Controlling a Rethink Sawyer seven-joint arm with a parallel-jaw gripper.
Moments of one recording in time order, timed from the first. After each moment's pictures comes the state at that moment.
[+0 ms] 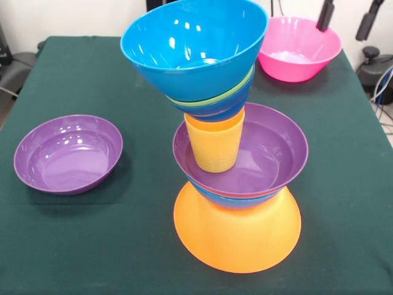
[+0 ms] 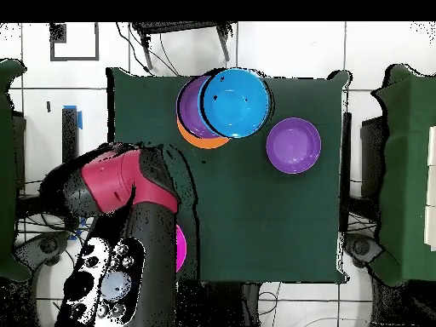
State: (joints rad) arm 0.26 -0.74 -0.20 1.47 -0.23 0.53 2.16
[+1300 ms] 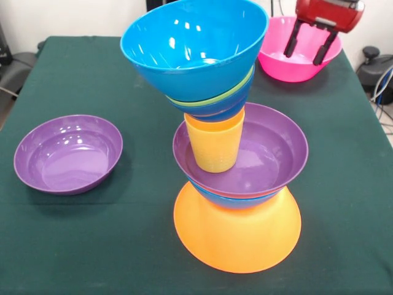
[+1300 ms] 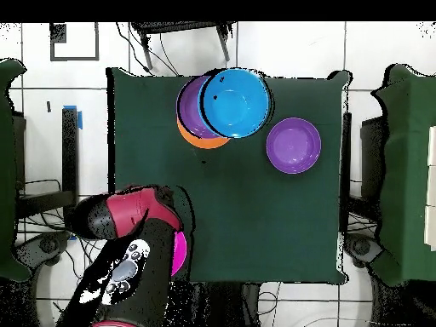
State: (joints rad) arm 0.33 -0.59 -0.26 1.67 -0.07 0.45 2.17
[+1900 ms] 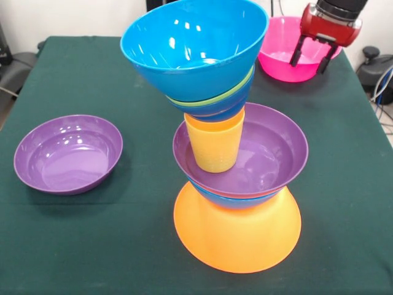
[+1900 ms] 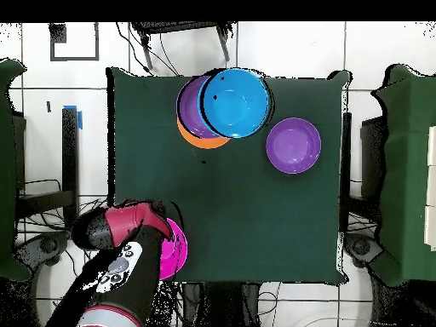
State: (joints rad) arm 0.38 -0.50 -0.26 1.72 0.01 0.35 2.22
